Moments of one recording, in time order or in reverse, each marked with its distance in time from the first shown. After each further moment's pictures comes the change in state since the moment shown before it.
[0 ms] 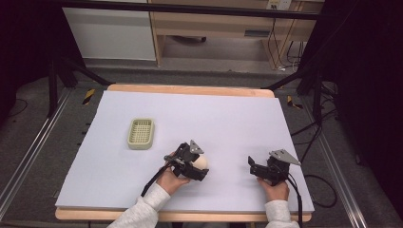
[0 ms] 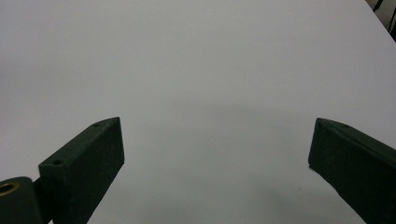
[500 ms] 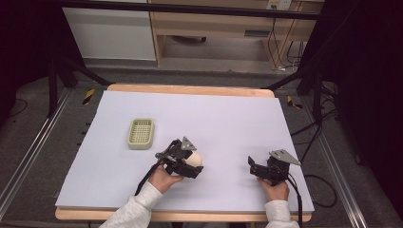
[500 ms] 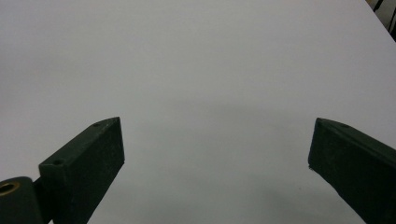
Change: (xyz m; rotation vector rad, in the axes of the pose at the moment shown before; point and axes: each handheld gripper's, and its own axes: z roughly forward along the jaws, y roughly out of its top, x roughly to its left) left arm 0.012 -0.002 -0.025 -0.025 -0.001 -0.011; right arm 0.000 0.000 0.000 0.001 0.000 -0.001
